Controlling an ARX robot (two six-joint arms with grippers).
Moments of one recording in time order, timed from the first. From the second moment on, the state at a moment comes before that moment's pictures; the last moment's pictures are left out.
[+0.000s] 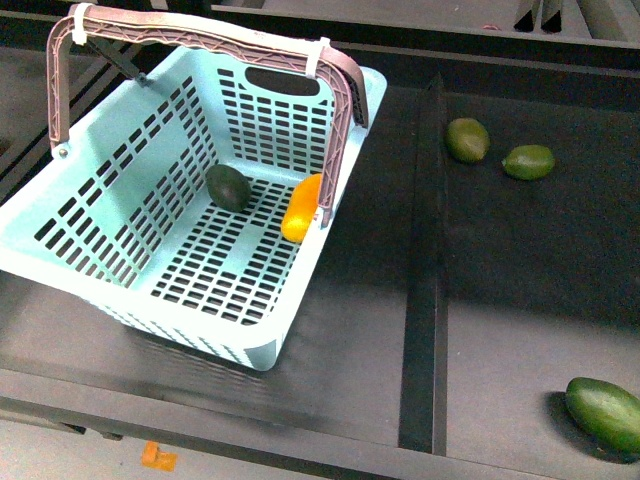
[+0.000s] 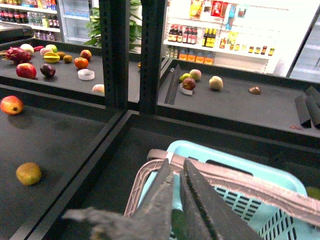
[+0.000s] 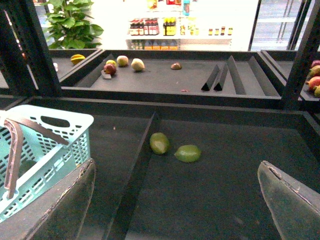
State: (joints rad) left arm -0.18 1.39 0.37 1.01 -0.17 -0.05; right arm 0.00 0.01 0.02 0.00 0.00 0.00
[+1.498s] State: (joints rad) left arm 0.00 0.24 0.02 0.24 0.00 -0.01; right arm 0.00 0.01 0.02 0.00 0.00 0.00
